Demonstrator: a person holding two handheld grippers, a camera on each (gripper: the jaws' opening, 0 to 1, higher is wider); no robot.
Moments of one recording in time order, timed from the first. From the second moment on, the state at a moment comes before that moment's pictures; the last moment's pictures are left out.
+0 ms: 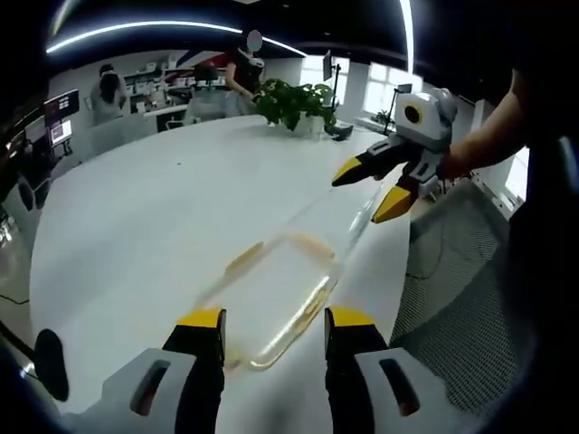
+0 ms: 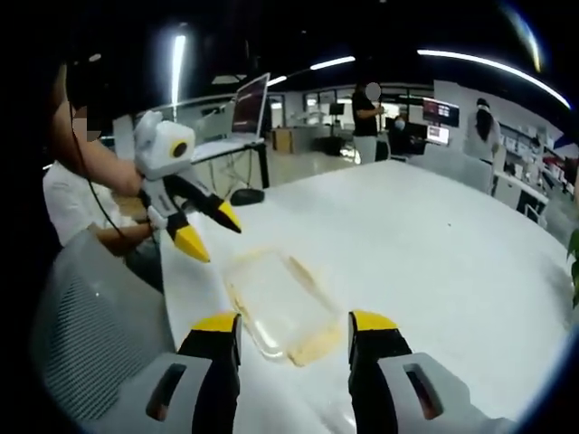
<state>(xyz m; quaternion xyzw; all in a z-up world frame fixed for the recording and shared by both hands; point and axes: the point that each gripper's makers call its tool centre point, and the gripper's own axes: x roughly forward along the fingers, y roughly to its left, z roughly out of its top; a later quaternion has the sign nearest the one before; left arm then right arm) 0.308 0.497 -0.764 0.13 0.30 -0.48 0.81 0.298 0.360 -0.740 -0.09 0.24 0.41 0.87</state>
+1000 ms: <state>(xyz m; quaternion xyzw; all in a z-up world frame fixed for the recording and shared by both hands) 0.322 0.513 -0.791 0.20 0.32 -0.52 0.76 0.304 0.367 -0.777 -0.17 0.30 0.43 0.83</state>
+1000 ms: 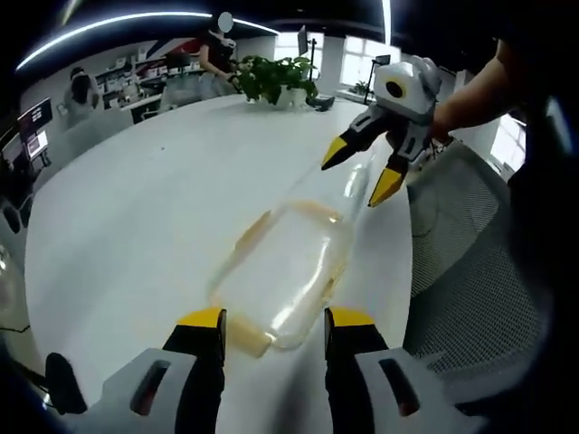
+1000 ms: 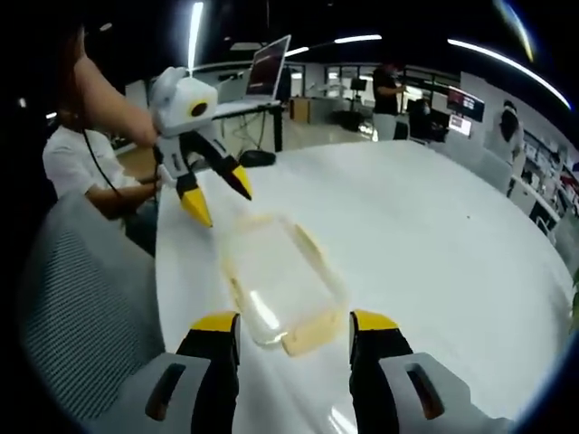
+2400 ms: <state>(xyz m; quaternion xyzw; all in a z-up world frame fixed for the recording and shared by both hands) 0.345 0.526 -0.816 0.27 0.33 -0.56 0.71 0.314 0.361 -0.812 -0.29 0.35 0.47 0.76</state>
